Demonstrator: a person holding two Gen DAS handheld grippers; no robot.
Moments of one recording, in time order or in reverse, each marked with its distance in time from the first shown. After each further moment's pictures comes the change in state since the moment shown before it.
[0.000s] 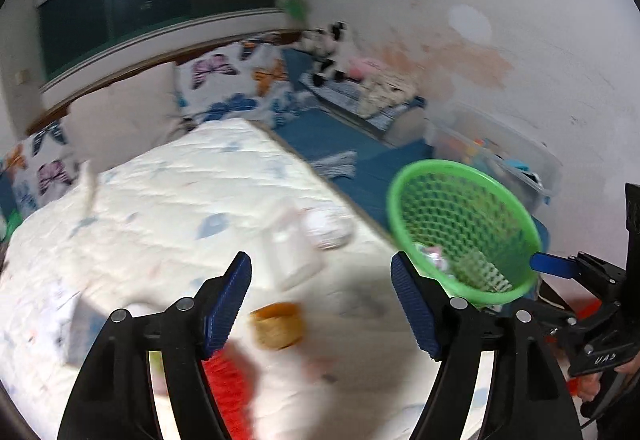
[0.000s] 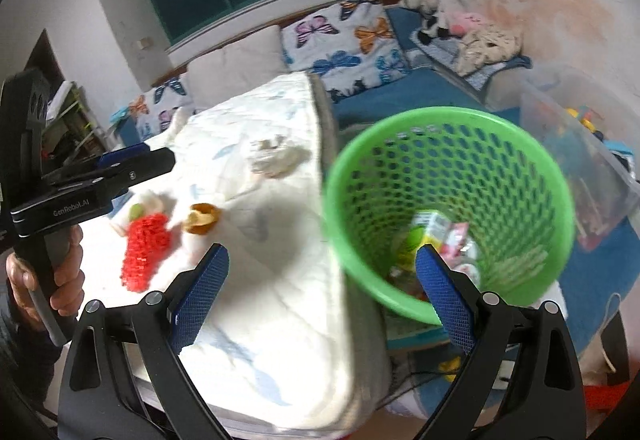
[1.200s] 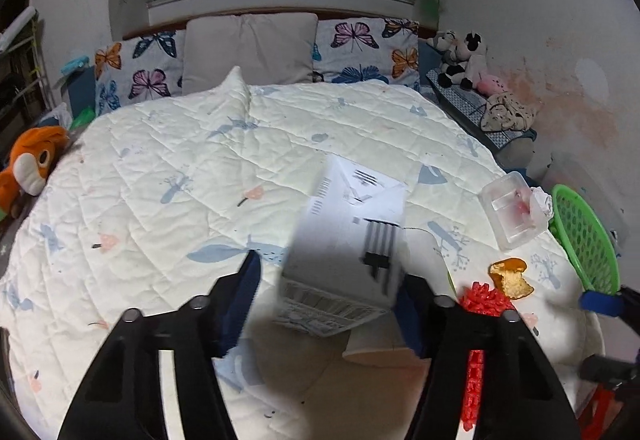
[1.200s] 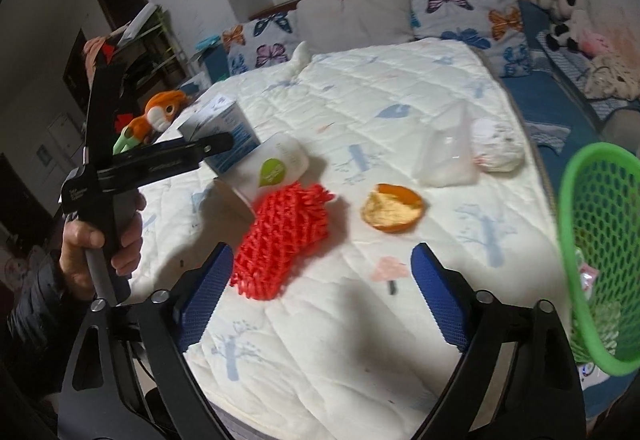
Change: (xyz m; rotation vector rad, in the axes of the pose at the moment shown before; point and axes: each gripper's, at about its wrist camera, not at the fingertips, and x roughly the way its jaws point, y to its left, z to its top) left arm -0.003 0.188 -0.074 -0.298 0.067 0.201; right arm 0.085 0.158 0.002 -0.237 0.177 0.256
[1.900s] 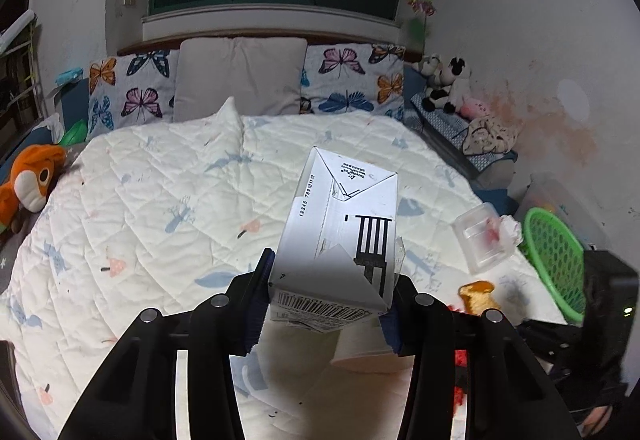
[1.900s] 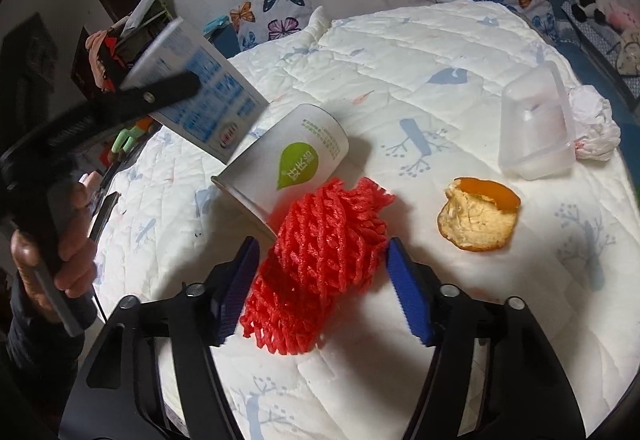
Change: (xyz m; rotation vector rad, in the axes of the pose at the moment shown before) left arm -0.040 0.002 0.018 -0.001 -0.092 -0.059; right arm 0.067 0.012 0.010 0.048 0.074 0.074
